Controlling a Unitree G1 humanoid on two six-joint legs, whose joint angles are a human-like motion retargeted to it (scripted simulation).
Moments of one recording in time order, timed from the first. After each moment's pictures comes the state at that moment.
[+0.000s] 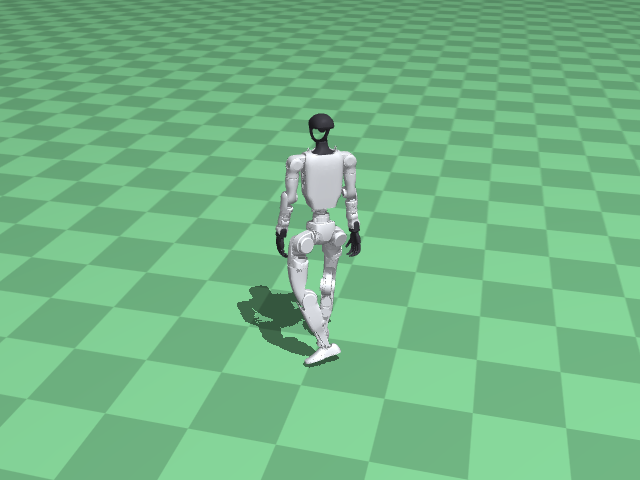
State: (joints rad) left arm -0.06 0.10 0.27 1.39 0.15 0.01 -0.12; right arm -0.05 -0.12 -0.07 1.55 -0.32 0.22 0.13; waist -0.32 -0.04 -0.08; left_leg 0.16 0.12 1.18 0.31 -0.13 0.18; right_leg -0.17 -0.19 -0.69 0.17 -0.13 -0.02
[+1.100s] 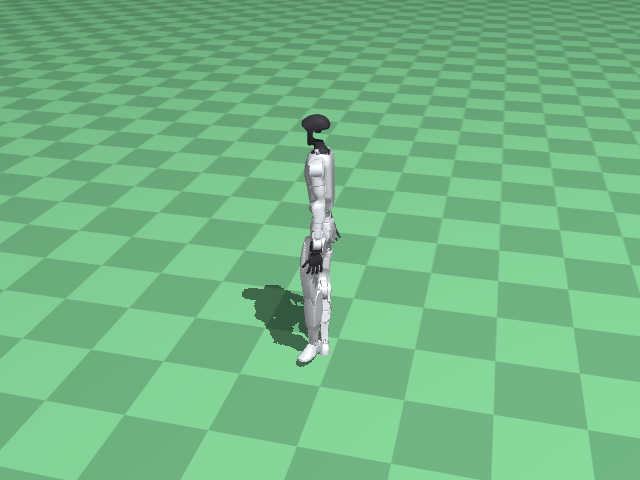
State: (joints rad) left arm 0.02 0.14 0.42 1.41 0.10 0.04 -0.09; right arm -0.01 -0.13 -0.01 1.53 -0.47 0.17 0.12; waist 0.13 -0.17 0.05; left_leg 0.05 0.02 1.27 0.06 -0.13 0.07; right_leg 0.11 -0.17 -1.23 0.10 -0.24 0.07
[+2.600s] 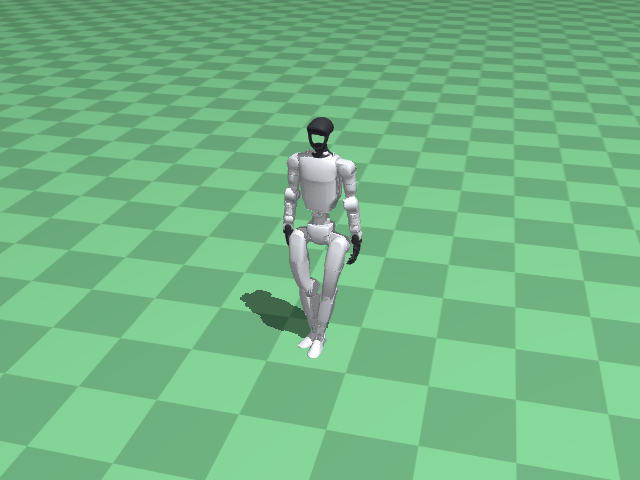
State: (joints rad) left arm 0.08 0.11 0.36 1.58 0.21 0.08 -0.15; right arm 0.02 -0.10 0.04 1.46 -0.43 0.13 0.21; waist -0.03 0.01 -0.03; left_leg -0.06 -0.15 0.18 -0.01 0.08 0.13; right_leg 0.02 0.06 -0.33 0.03 -0.10 -0.07
